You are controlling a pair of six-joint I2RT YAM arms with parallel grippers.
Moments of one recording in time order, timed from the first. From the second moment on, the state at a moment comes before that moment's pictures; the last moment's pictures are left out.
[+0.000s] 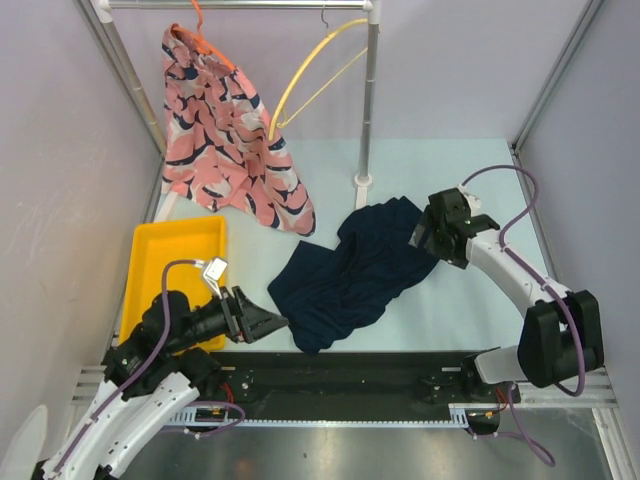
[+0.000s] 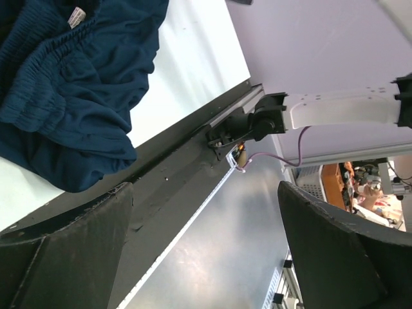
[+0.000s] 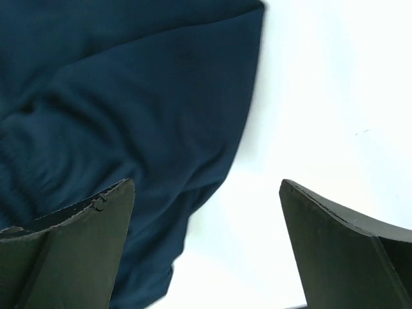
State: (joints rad) left arm -0.64 0.24 0.58 -0.64 0.40 -0.88; right arm 0.33 1.36 1.02 -0.69 0.27 0.71
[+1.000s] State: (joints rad) left arm -0.64 0.08 0.63 -0.82 0.32 -0.93; right arm 0.08 1.64 0.90 -0.23 0.10 0.64
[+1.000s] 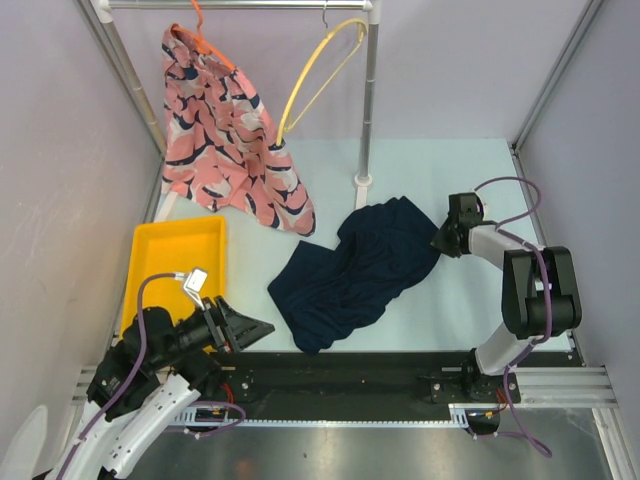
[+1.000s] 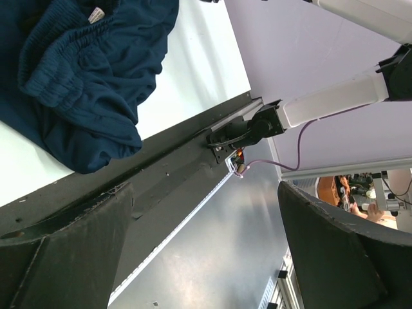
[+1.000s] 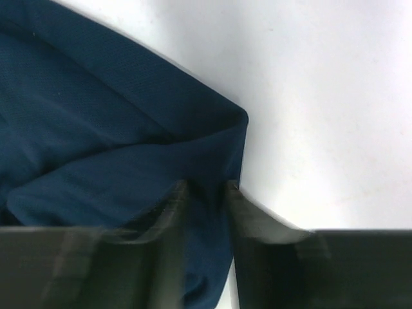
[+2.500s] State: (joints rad) left arm -0.64 0.26 0.60 -0.84 0.13 -0.98; right arm 1.21 1.10 0.90 -0.30 0.17 0.87
